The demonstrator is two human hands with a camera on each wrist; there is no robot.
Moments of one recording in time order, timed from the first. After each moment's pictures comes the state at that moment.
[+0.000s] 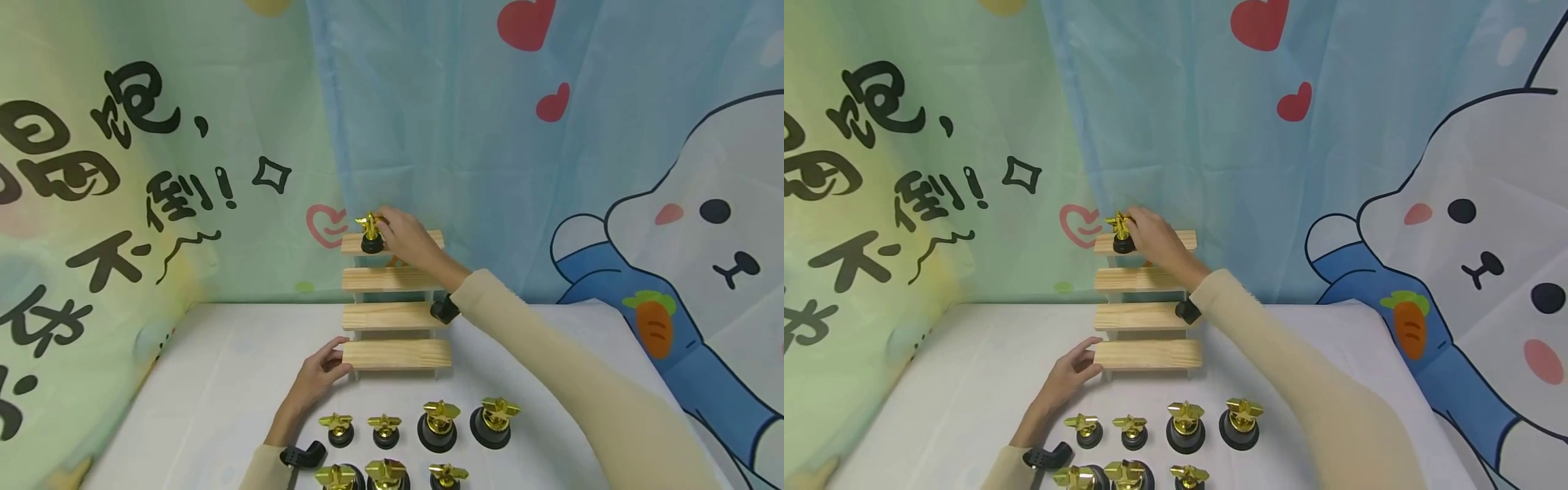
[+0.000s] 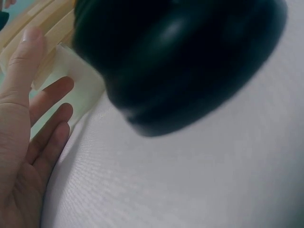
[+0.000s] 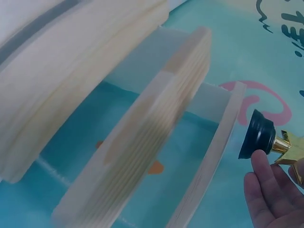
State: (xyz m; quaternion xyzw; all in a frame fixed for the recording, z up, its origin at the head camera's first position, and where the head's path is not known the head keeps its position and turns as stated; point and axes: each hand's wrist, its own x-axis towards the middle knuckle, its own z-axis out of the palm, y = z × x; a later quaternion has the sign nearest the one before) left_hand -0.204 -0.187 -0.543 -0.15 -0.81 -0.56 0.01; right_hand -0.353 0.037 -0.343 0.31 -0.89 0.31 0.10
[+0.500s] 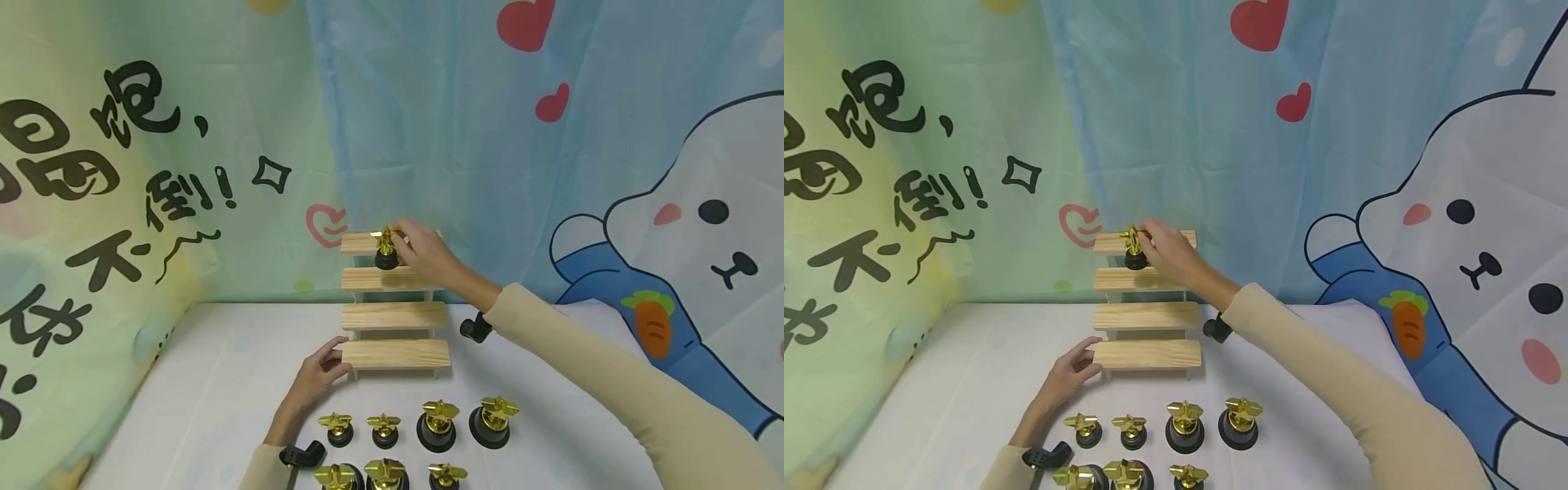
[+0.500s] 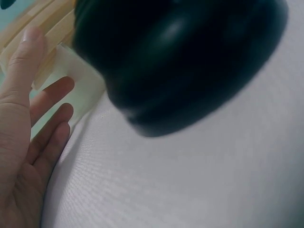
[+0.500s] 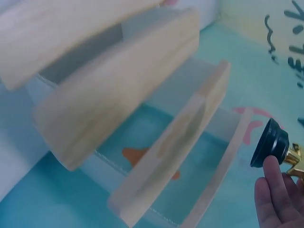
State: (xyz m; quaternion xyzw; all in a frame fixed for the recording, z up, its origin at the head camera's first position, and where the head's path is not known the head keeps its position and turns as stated) left_hand -0.205 -0.188 -0.543 -0.14 -0.82 -0.55 0.00; right_hand -0.321 0.067 -0.349 0.34 -0.87 0.35 0.10
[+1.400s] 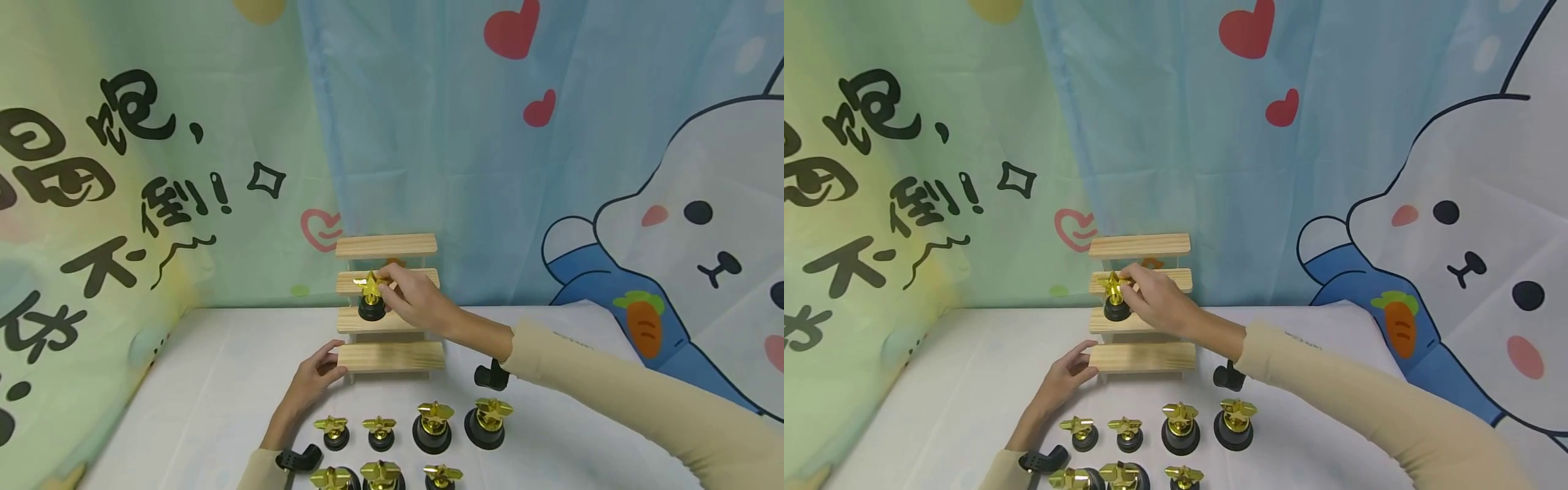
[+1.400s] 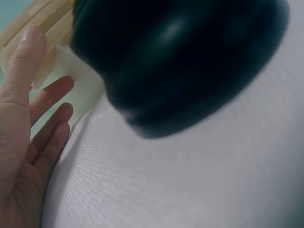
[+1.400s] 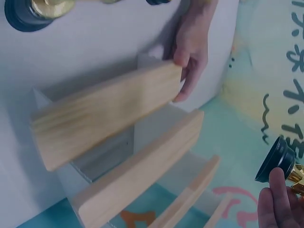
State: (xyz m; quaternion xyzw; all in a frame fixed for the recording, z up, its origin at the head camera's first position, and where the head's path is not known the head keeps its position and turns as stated) left_hand -0.202 -0.184 -0.539 -0.11 -0.82 -0.56 0.00; right_hand -0.245 0.070 -0.360 0.39 -0.83 0.40 0.04
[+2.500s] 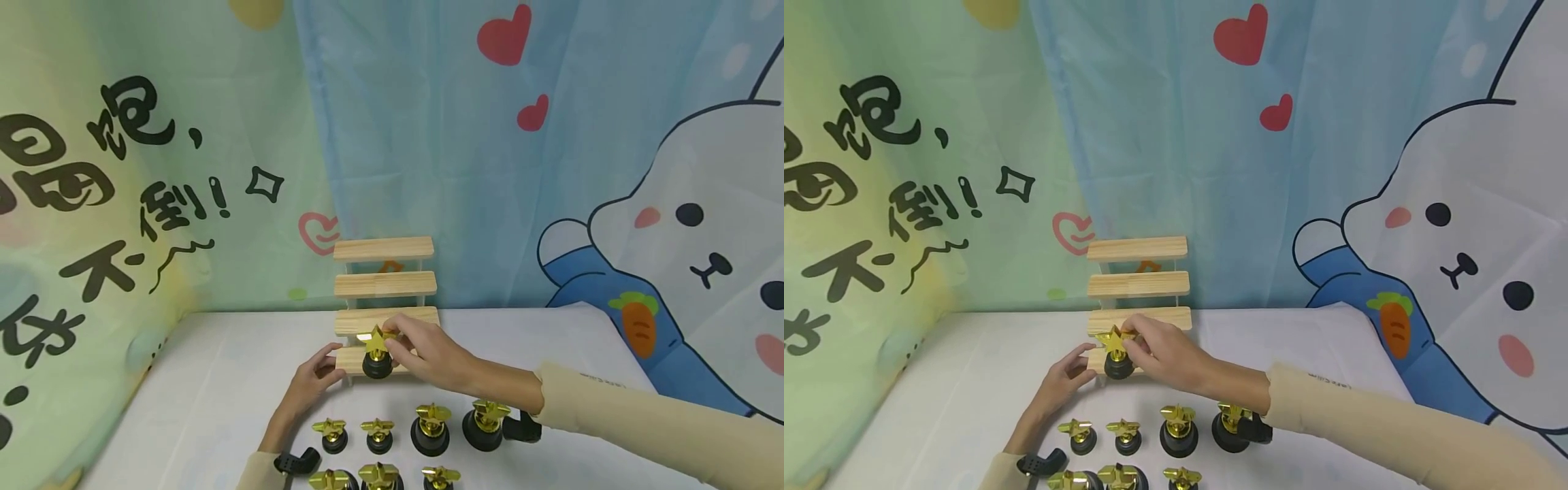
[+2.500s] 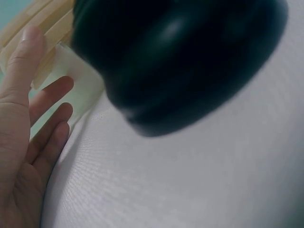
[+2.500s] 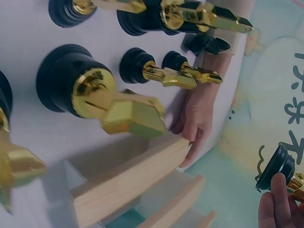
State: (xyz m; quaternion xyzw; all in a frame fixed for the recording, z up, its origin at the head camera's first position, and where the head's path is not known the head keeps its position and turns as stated) left_hand -0.202 -0.185 -0.537 -0.12 -0.83 -0.55 -0.01; right_hand -0.179 0.090 -0.373 0.40 -0.81 0.42 -0.02
